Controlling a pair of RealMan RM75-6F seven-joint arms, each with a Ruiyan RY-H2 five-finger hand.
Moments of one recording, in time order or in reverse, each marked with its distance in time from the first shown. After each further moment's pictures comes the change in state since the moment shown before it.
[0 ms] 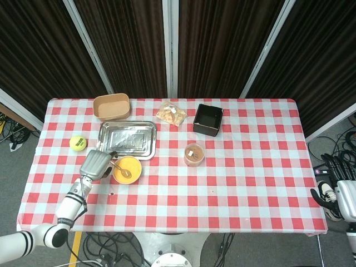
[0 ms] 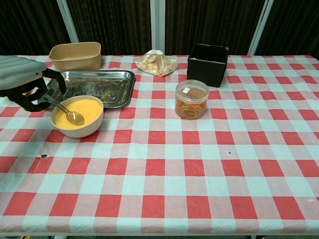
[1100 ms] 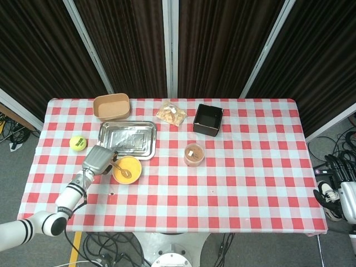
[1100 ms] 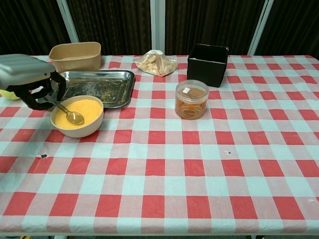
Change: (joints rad) left arm -0.116 0.040 0.034 0.048 -0.063 -0.133 0.007; right arm -0.015 0.005 0.001 -0.005 0.003 0.017 -0.004
